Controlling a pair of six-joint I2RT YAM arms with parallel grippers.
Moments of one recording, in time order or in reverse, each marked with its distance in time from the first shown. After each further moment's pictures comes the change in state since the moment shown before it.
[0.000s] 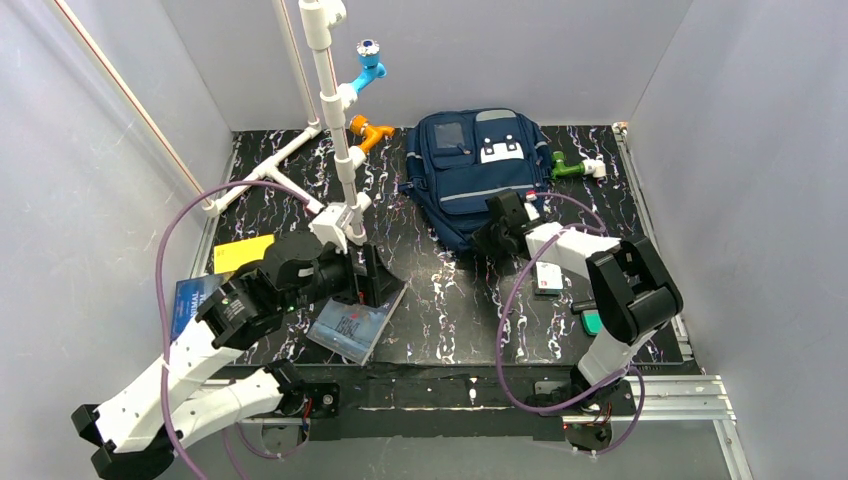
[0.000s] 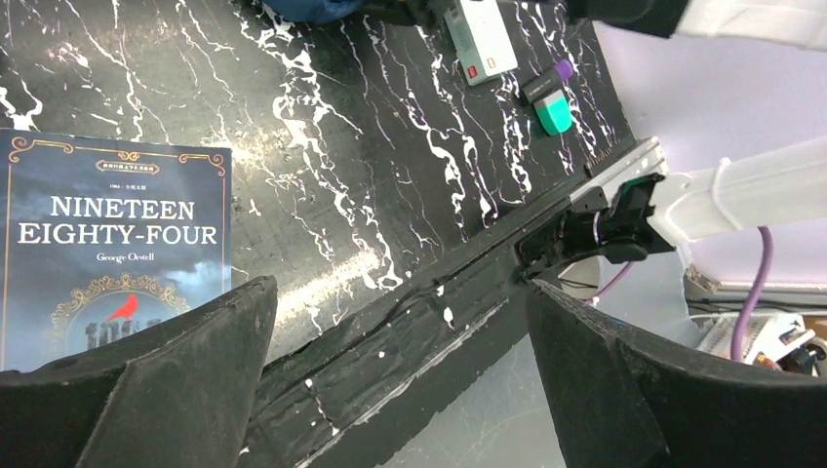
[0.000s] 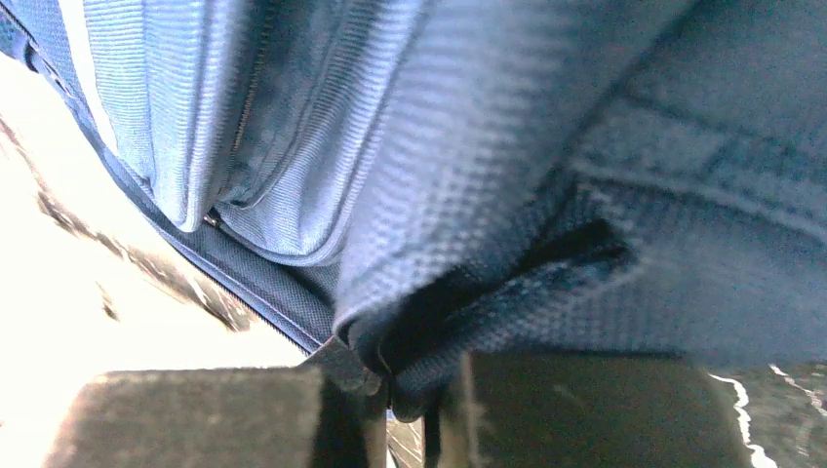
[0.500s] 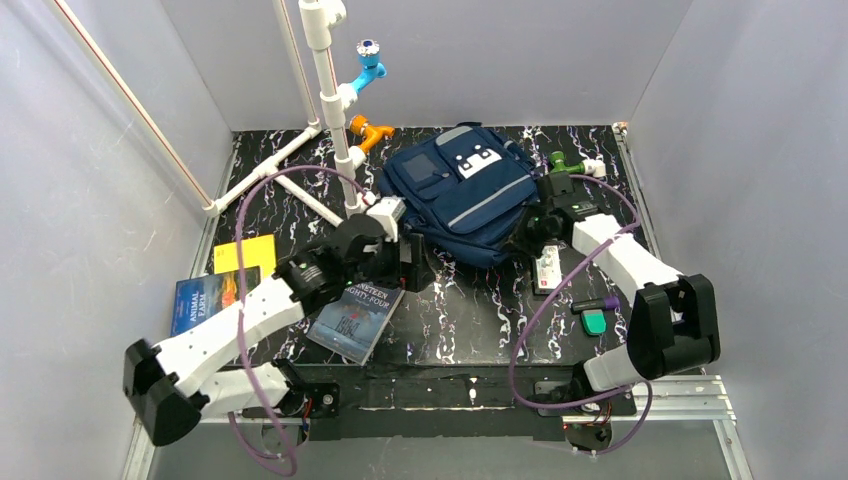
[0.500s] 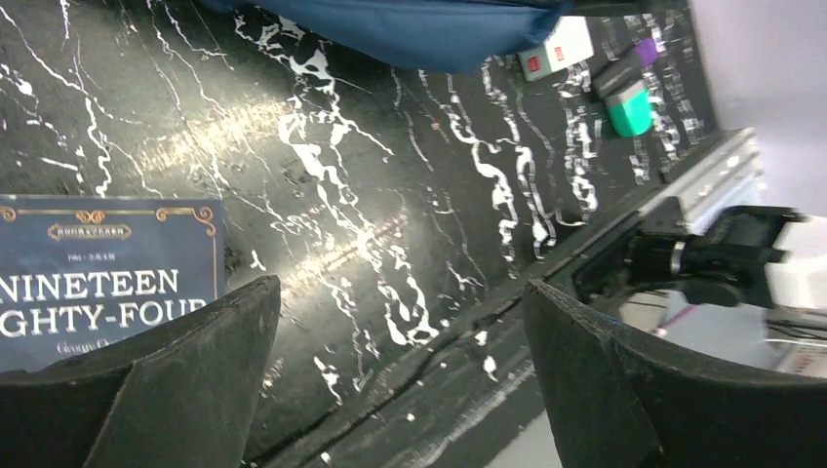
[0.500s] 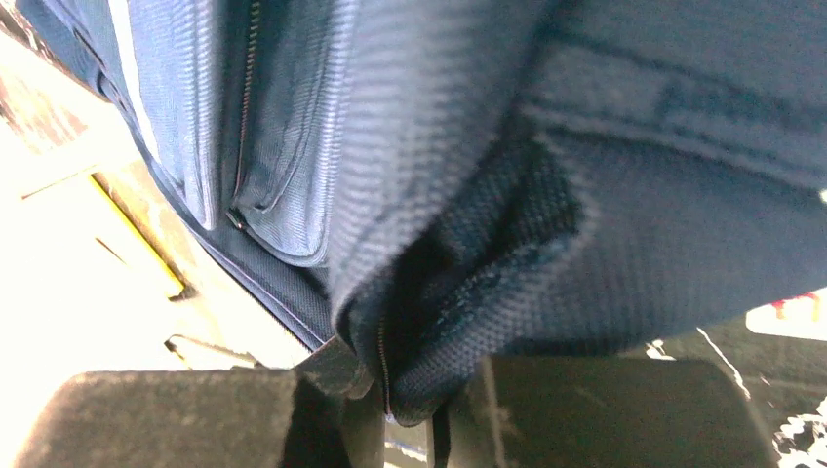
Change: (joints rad) left arm 0.000 0.266 -0.105 0.259 0.007 0.013; right arm -0.192 -0.233 0.106 -0.467 -0.331 -0.499
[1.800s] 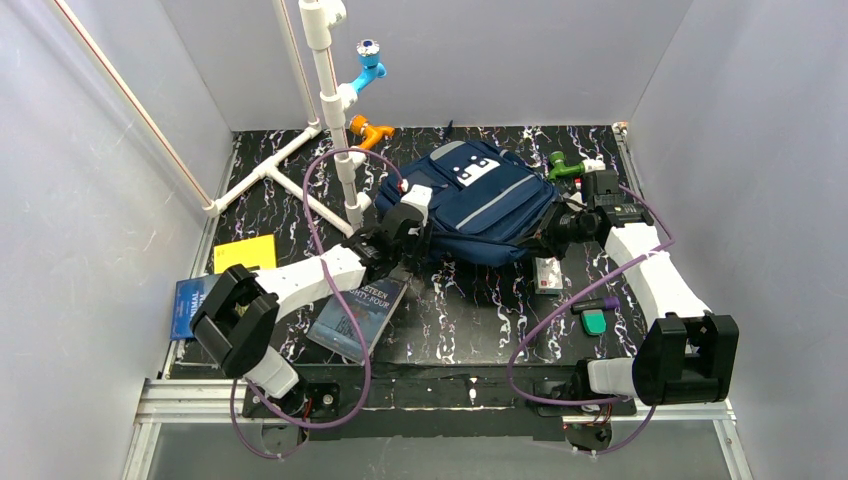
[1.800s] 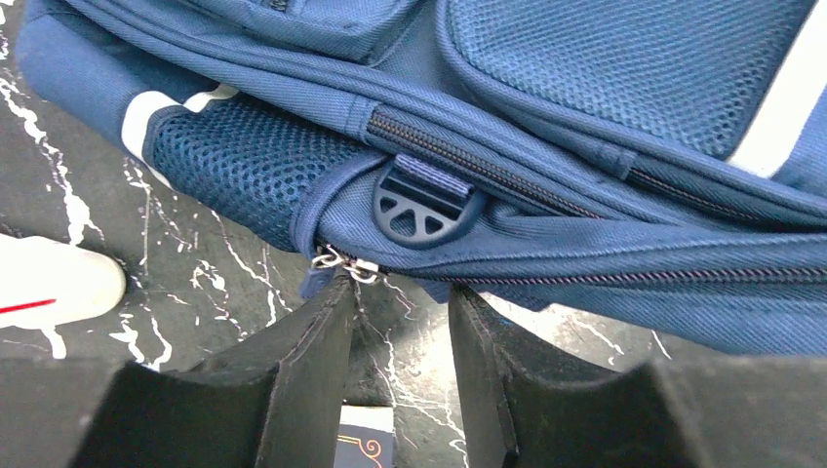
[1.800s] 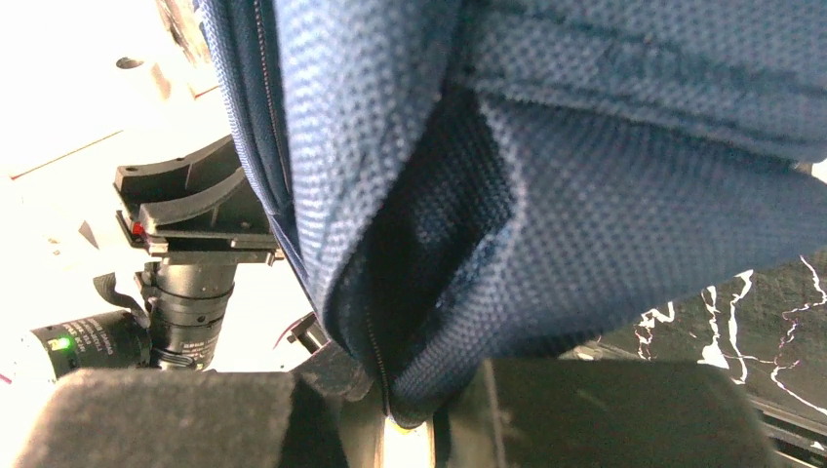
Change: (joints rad) left arm 0.052 0.492 -0.008 0.453 -0.286 0.322; right arm -0.240 -0.154 0.000 -0.178 -0.393 -0.045
